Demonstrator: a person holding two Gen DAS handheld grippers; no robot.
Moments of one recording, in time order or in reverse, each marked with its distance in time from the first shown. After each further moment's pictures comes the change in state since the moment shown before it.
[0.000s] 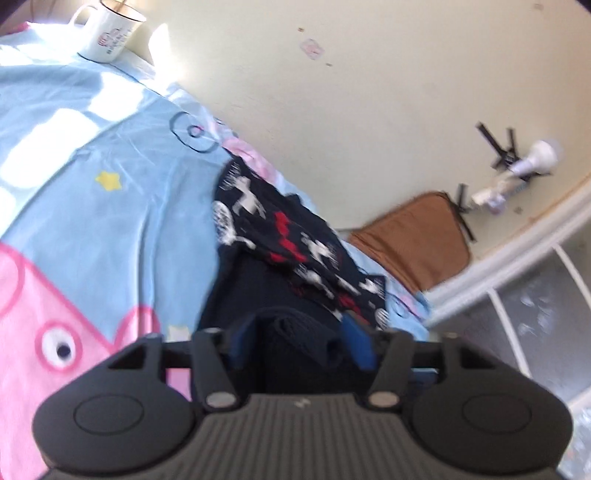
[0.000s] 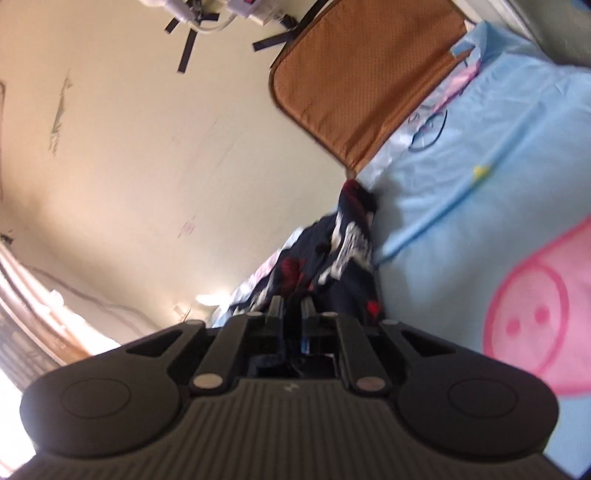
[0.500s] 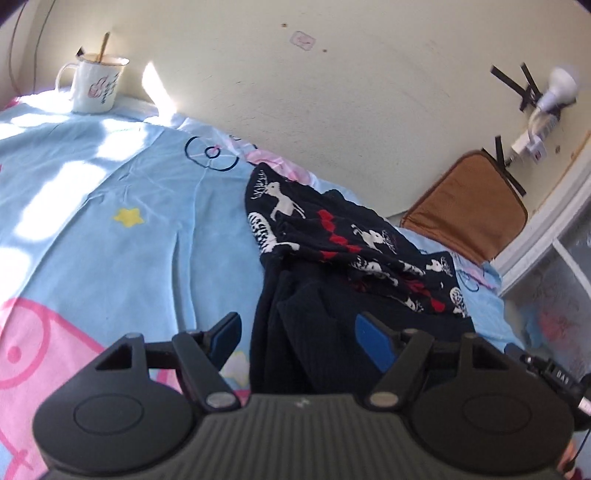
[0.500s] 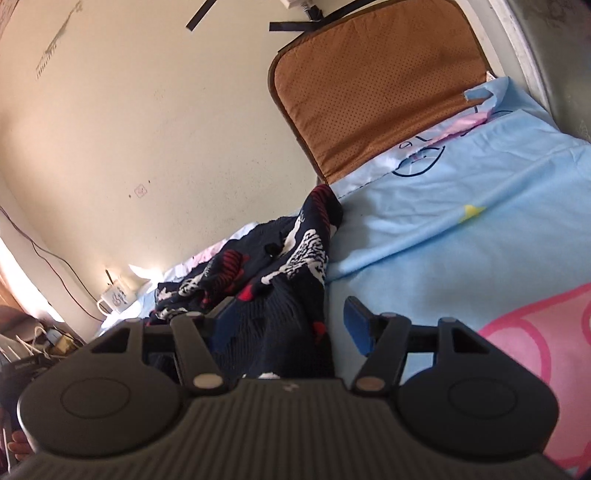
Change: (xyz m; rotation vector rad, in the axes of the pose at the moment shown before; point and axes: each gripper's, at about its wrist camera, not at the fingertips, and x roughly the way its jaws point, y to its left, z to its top) left arm 0.022 -0.013 -0.030 0.302 -0.024 0.140; right arm 0.009 0.014 -0.033 -0.303 0.035 -0.100
